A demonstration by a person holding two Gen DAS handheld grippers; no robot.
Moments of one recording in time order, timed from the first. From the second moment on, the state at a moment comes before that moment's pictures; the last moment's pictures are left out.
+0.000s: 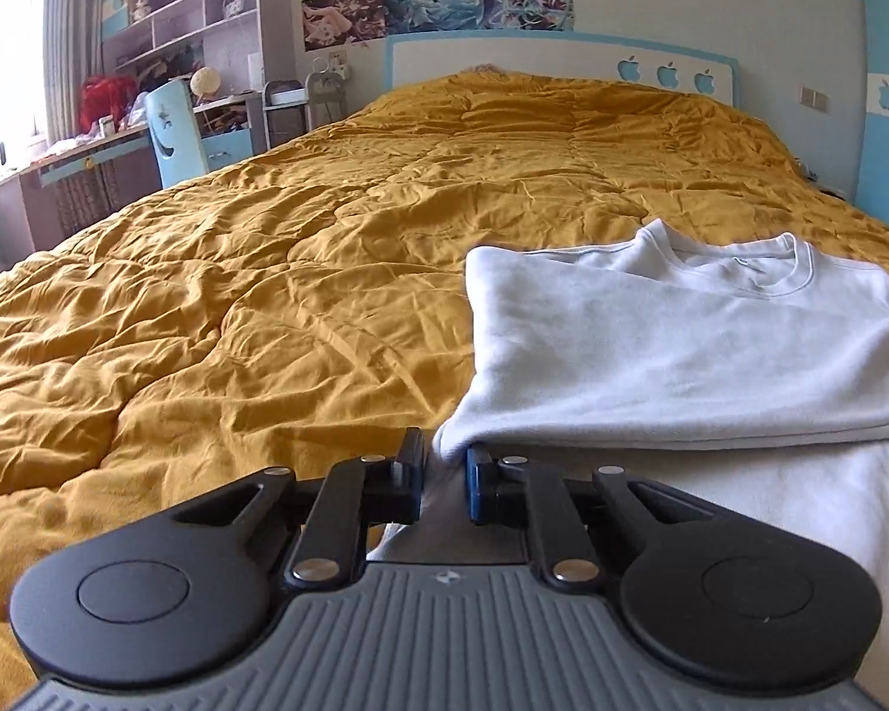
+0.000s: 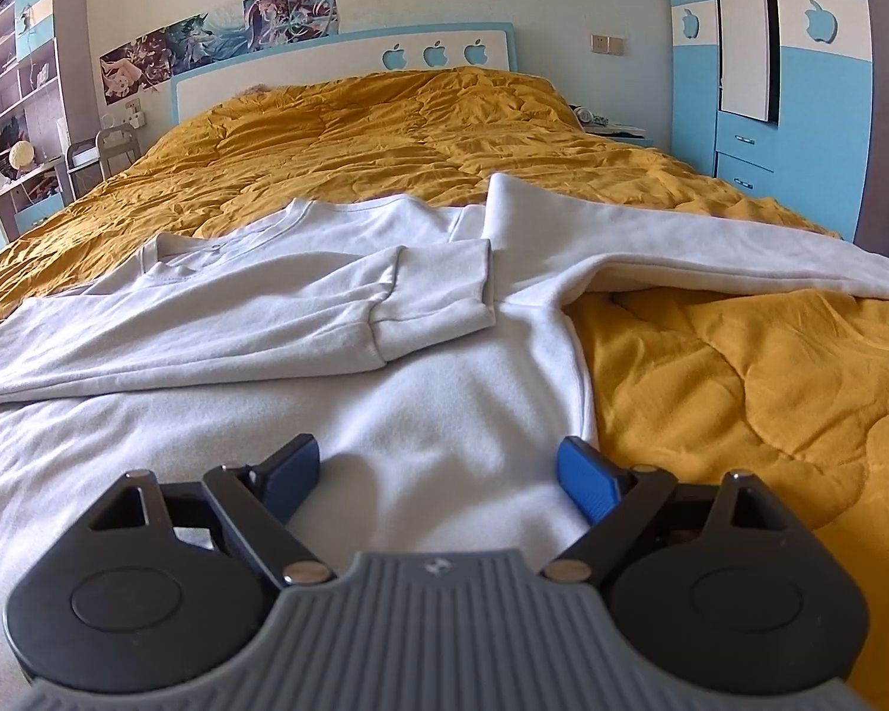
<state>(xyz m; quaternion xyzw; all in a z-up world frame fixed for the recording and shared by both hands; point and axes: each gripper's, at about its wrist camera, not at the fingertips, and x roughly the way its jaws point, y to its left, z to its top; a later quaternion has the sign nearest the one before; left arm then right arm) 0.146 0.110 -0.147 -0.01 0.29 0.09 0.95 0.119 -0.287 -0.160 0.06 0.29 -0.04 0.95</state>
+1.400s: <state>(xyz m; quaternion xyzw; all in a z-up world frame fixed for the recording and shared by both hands) 0.099 0.020 -0.091 -0.19 0.33 -0.04 0.92 0.101 -0.678 -0.174 0.49 0.02 -0.25 0.84</state>
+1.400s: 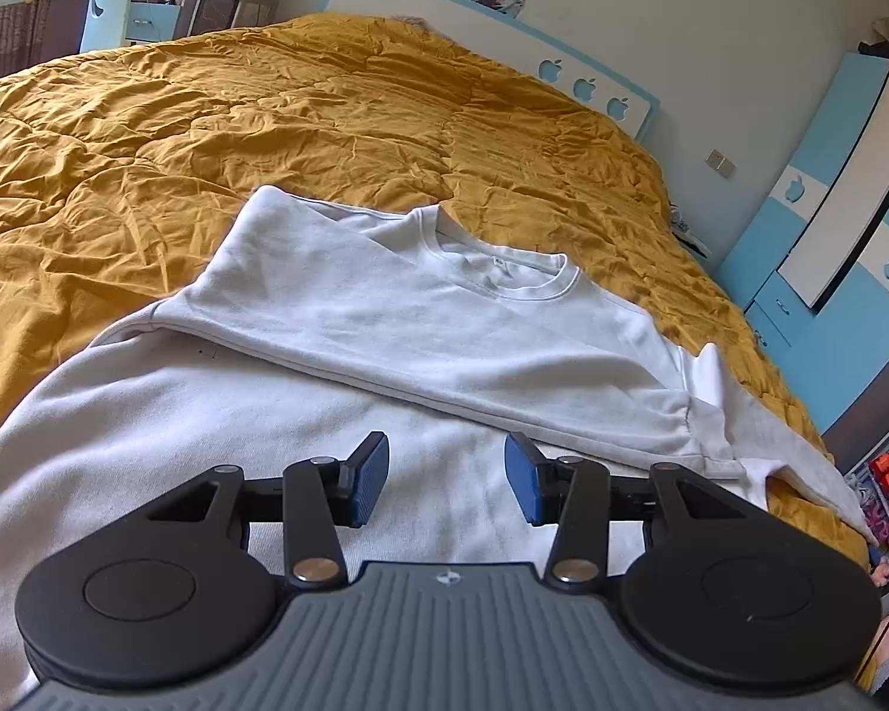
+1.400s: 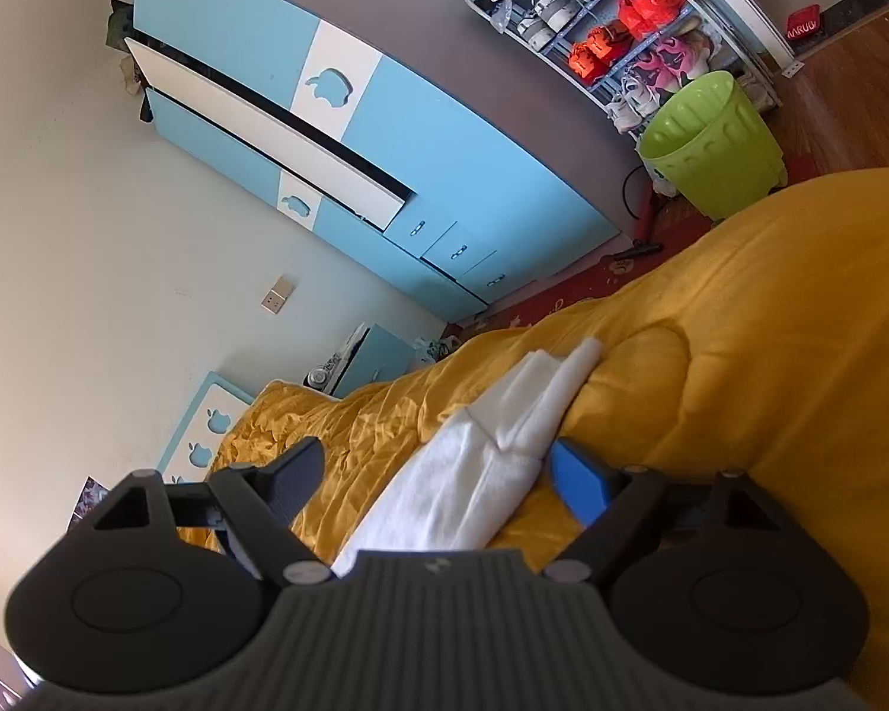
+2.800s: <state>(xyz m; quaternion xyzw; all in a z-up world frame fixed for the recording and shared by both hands) 0.073 0.155 -0.076 -0.24 0.29 0.00 0.93 0.169 -0.256 0.177 0.04 -0.01 0.11 0.99</state>
